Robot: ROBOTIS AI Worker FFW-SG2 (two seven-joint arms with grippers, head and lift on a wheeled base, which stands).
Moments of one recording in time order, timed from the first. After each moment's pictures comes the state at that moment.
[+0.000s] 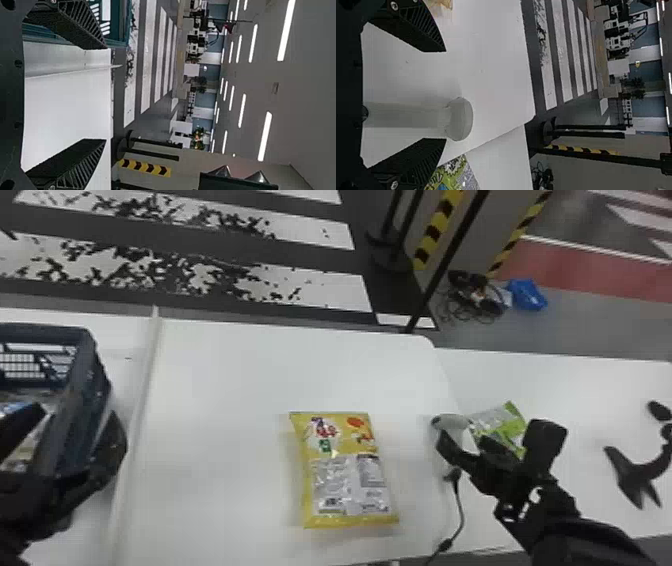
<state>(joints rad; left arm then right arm) 0.59 0.22 -0.03 -1.95 0.25 -0.14 -0.11 0.35 -0.20 -0.40 -1.76 -0.26 0.47 0.25</state>
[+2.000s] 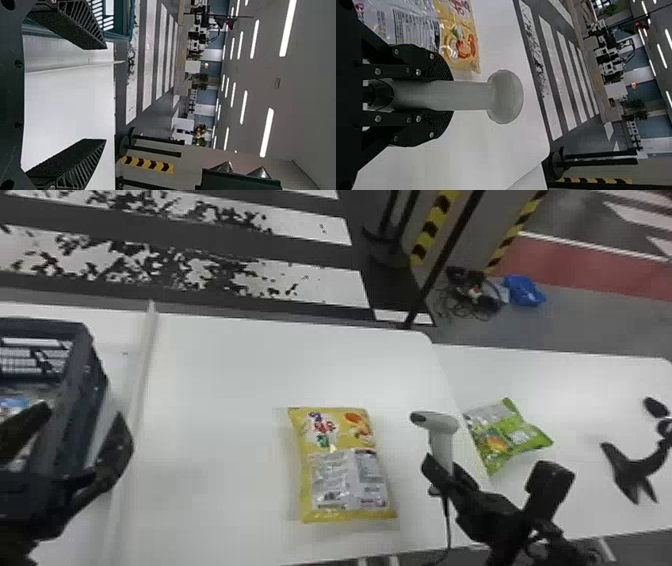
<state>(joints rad) 0.59 0.22 -0.05 -1.93 0.24 -0.16 -0.10 0.64 -0.12 -0.39 -2.03 -0.43 0.48 0.36</state>
